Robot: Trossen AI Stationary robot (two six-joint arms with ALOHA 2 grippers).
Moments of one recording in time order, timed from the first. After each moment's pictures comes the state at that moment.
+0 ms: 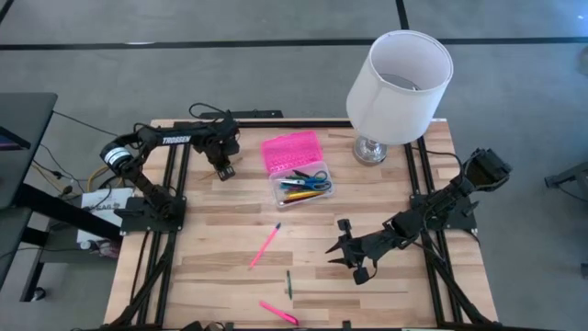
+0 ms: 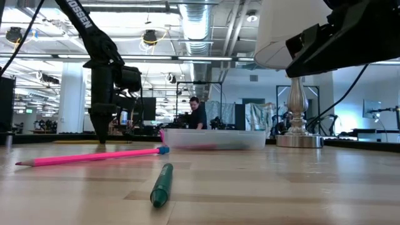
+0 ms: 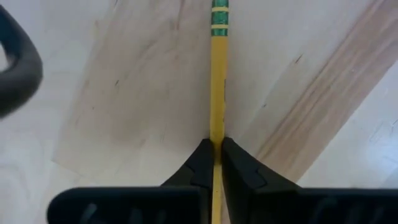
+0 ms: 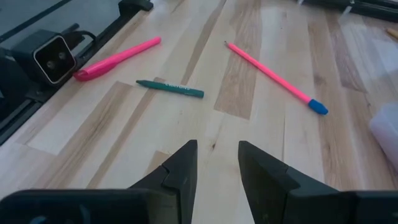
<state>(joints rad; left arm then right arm) 0.81 1.61 0.80 -0.67 0.04 0.29 0.56 1.49 0.61 0.31 0.26 0.02</state>
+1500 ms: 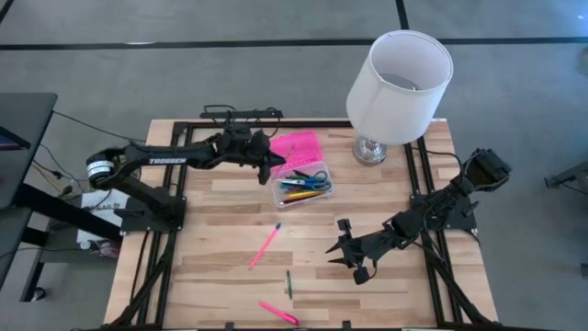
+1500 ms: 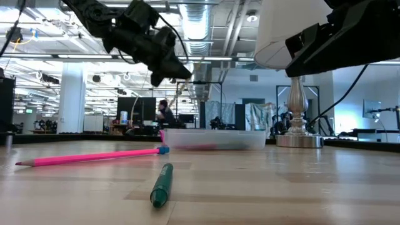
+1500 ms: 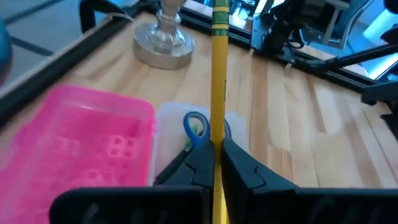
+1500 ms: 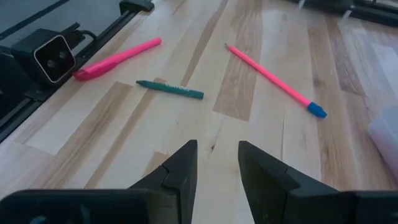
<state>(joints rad) 0.42 1.44 0.80 0.20 0.30 -0.15 0.56 1.49 0.61 0.31 0.26 0.00</state>
